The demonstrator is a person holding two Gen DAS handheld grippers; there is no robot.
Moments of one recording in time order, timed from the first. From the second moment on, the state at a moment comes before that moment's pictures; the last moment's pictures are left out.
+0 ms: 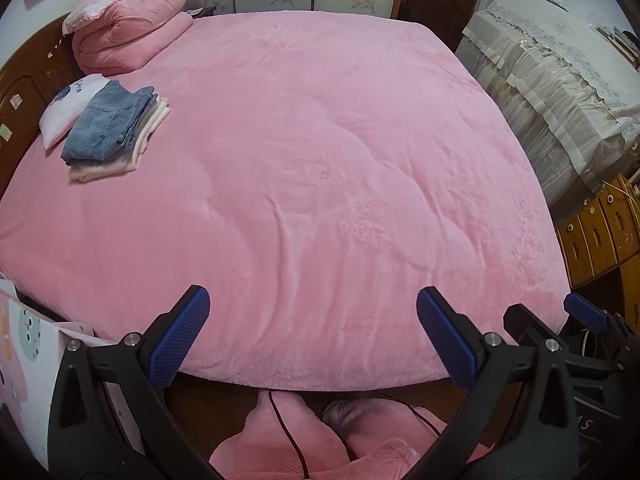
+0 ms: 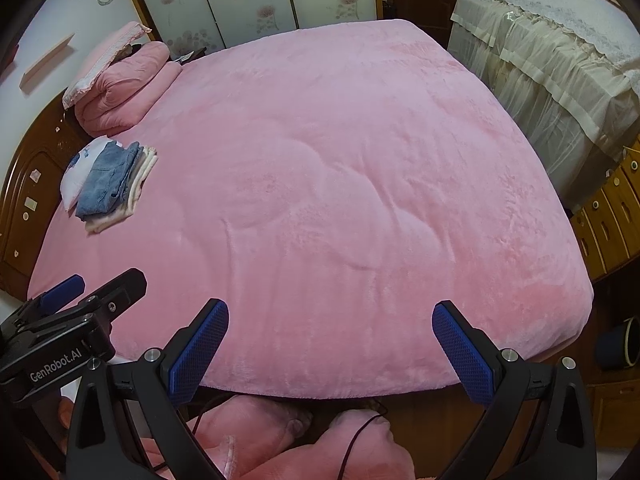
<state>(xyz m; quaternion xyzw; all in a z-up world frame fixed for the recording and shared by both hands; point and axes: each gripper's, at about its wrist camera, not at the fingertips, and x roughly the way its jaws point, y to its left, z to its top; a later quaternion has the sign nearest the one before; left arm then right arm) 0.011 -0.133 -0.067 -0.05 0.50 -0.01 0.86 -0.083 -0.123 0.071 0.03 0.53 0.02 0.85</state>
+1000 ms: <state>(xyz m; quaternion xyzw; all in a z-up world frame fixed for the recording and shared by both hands) 0.016 -0.136 -0.062 -0.02 0.51 0.00 0.86 -0.078 -0.129 0.067 0.03 0.54 0.02 0.84</state>
